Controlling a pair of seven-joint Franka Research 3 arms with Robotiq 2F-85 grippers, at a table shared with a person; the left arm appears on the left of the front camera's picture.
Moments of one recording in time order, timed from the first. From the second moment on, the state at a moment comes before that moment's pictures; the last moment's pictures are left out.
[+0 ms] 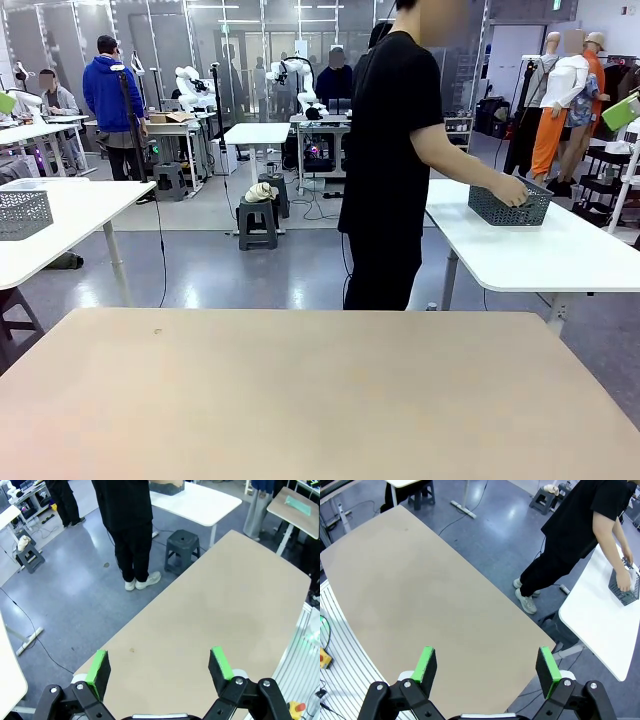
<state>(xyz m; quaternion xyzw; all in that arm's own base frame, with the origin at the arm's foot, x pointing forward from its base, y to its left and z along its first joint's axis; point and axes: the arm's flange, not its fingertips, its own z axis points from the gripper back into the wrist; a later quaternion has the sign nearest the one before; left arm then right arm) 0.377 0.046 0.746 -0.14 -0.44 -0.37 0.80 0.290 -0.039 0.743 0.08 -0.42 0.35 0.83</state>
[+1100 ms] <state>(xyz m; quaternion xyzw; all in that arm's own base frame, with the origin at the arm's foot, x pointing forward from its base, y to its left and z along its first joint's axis) 0.365 0.088 0.743 -0.13 -0.42 -0.40 0.81 0.279 -0.035 0.761 0.08 -0.41 0.37 0.83</state>
